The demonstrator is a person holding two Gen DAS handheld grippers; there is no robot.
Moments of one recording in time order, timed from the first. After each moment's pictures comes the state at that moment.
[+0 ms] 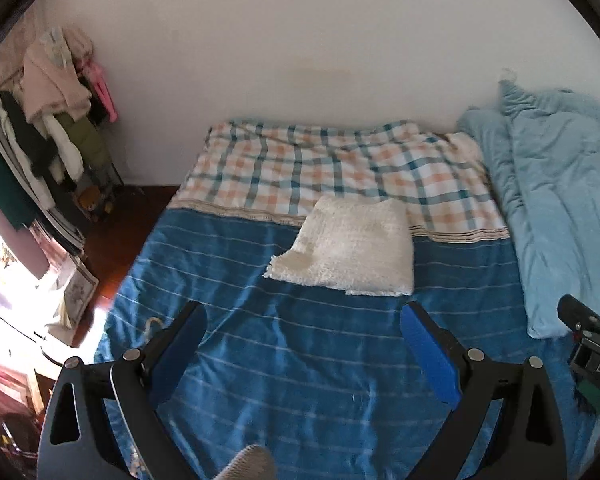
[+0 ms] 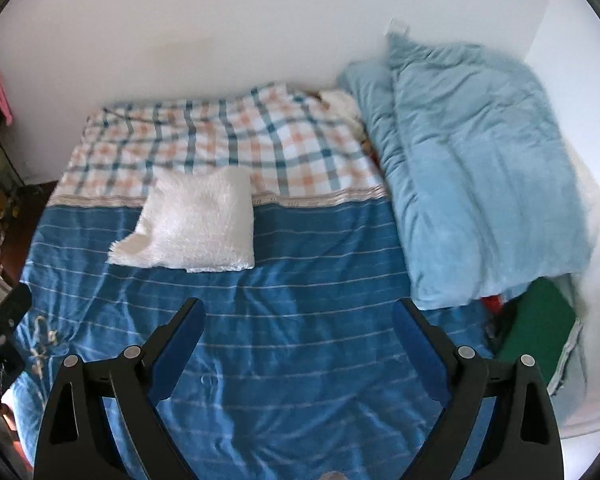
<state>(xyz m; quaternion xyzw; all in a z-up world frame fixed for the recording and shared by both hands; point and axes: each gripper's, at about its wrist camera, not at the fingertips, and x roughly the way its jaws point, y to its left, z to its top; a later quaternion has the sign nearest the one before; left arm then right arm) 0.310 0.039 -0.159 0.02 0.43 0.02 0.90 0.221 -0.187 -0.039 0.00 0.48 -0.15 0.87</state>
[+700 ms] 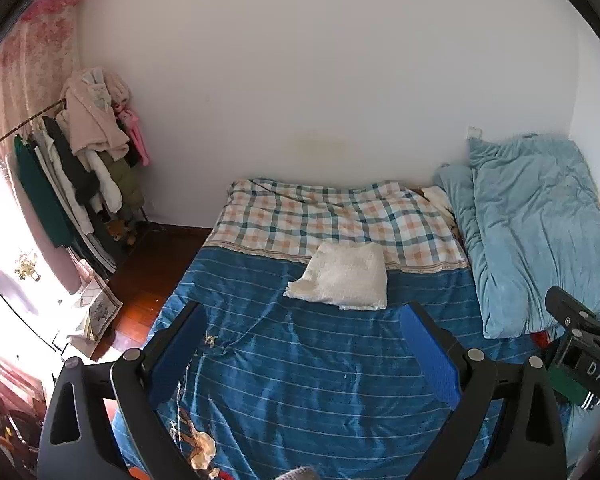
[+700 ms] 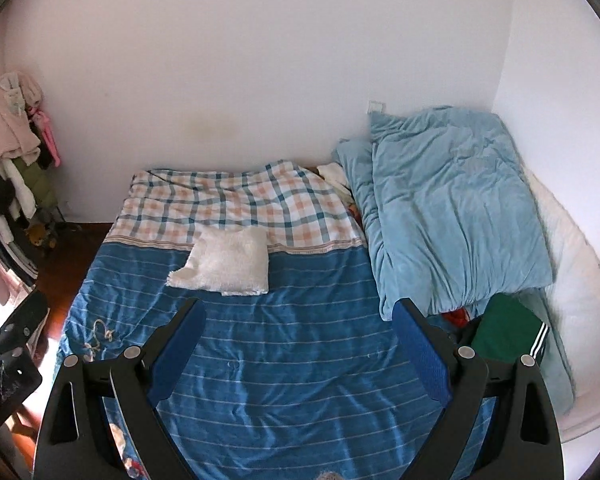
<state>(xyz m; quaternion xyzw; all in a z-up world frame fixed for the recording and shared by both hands) 0.144 0.046 -0.009 0.01 0.35 0.02 0.94 0.006 -0.168 0.162 -0.01 0.38 -0.11 0.92</state>
